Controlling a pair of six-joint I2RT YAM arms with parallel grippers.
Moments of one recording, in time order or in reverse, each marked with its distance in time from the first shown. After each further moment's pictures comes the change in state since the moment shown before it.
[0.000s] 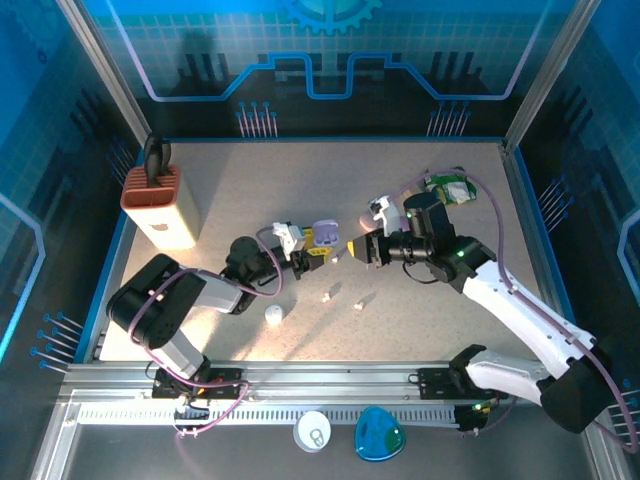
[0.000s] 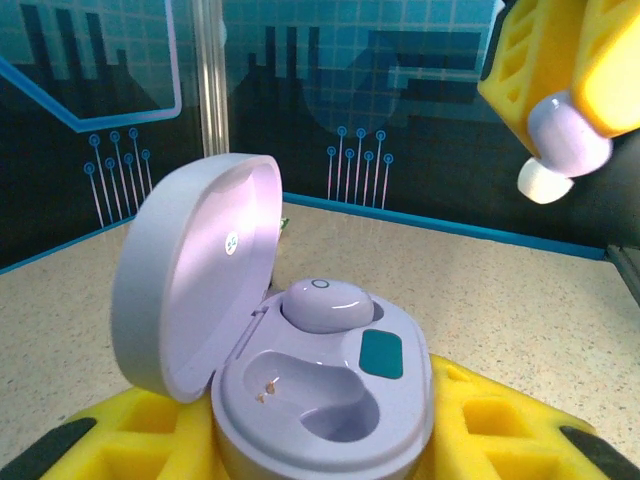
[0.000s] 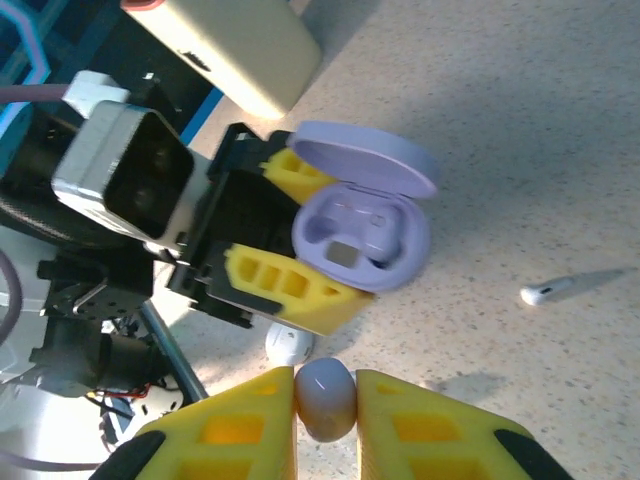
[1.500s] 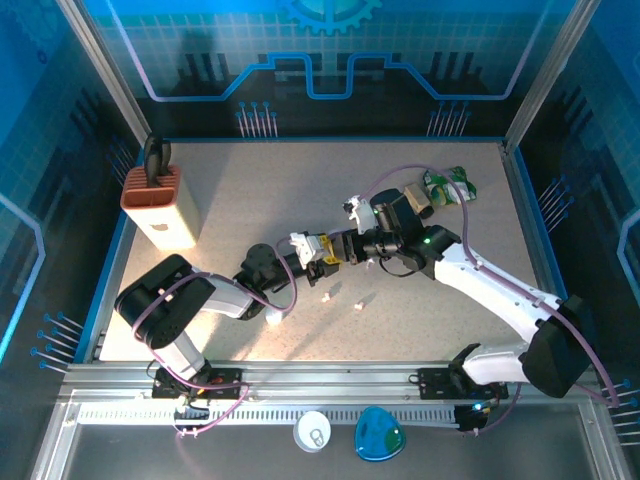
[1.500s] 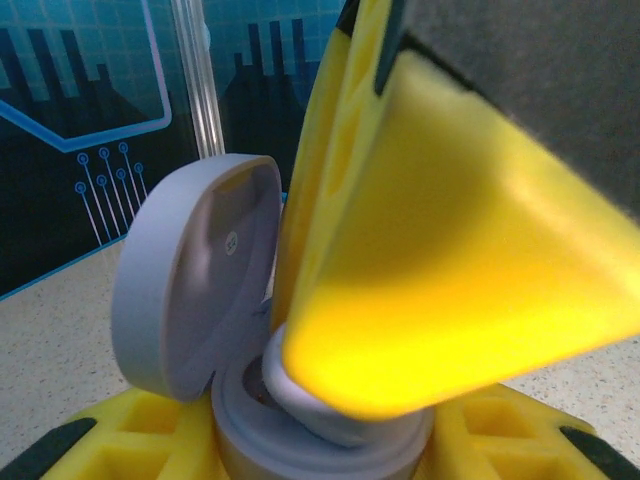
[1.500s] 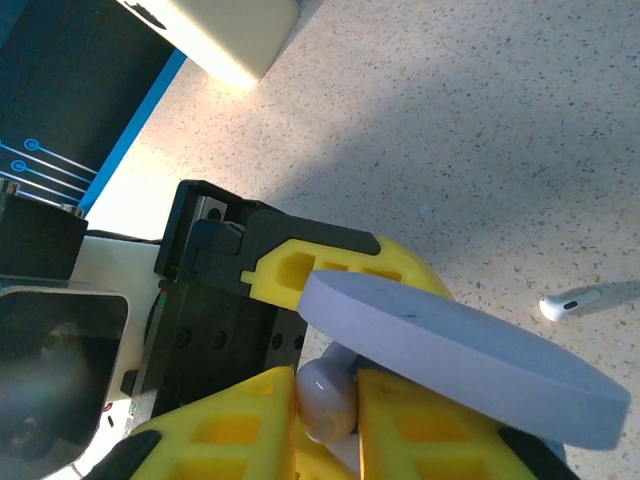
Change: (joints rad) left arm -0.133 0.023 0.021 -0.013 -0.153 0.100; right arm 0.083 0.200 0.074 0.038 0.096 0.013
